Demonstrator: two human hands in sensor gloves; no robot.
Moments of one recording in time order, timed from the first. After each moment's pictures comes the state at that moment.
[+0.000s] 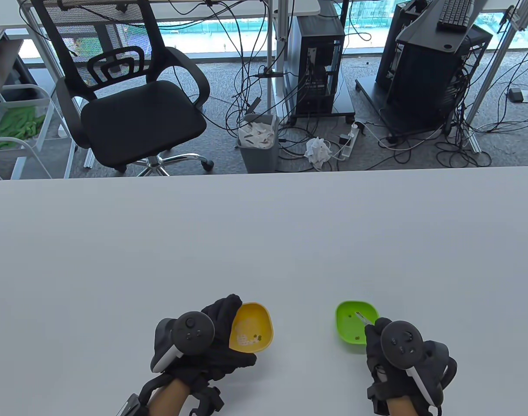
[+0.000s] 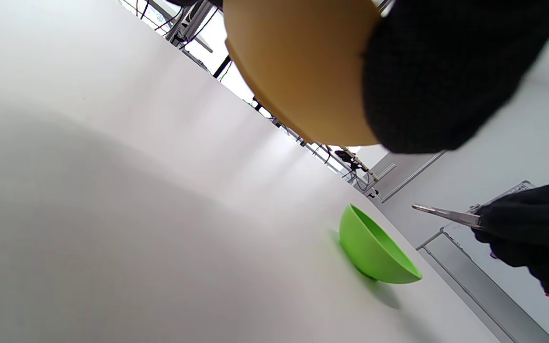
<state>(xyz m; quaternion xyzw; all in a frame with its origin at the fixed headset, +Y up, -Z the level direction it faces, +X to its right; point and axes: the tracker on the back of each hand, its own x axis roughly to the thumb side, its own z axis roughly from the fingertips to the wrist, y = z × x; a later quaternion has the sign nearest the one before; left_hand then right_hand) -0.163 -0.727 -0.254 -0.10 -0.19 0.32 0.92 0.206 -0.679 -0.210 -0.13 -0.08 0.97 0.17</state>
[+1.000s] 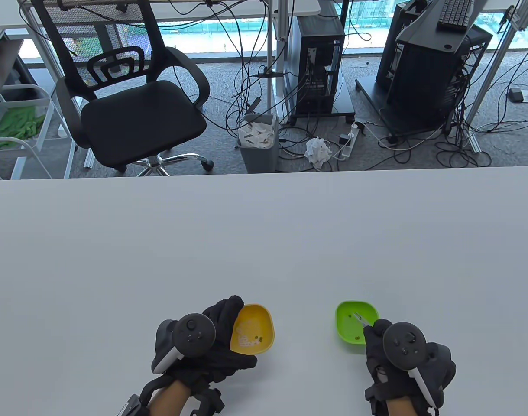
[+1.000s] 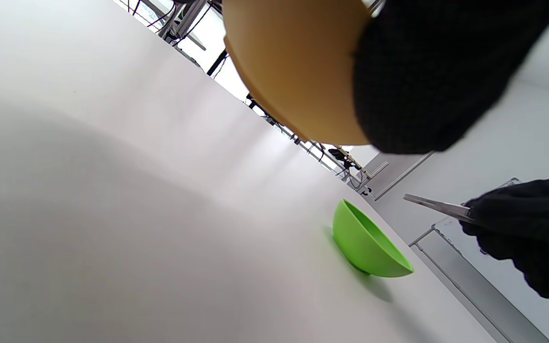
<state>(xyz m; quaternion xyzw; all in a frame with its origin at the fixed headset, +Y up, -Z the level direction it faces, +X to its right) -0.160 -0.729 -0.251 -0.10 -0.20 0.32 0.92 0.199 -0.675 -0.205 -0.11 -0.10 0.97 0.20</state>
